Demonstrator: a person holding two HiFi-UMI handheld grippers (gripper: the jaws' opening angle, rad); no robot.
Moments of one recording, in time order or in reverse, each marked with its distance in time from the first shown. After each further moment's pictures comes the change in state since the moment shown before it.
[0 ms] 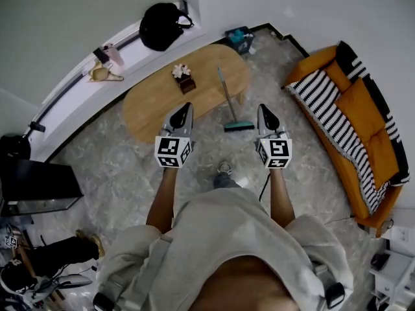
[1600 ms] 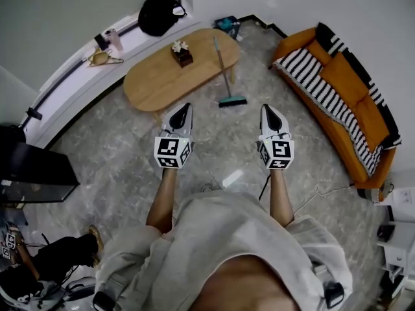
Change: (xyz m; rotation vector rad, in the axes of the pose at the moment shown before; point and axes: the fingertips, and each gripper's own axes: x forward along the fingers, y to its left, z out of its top) left arm -0.269 -0.082 -0.017 -0.029 -0.046 -0.073; right arm -0.260 0.146 0.011 -0.035 -0.020 -0.114
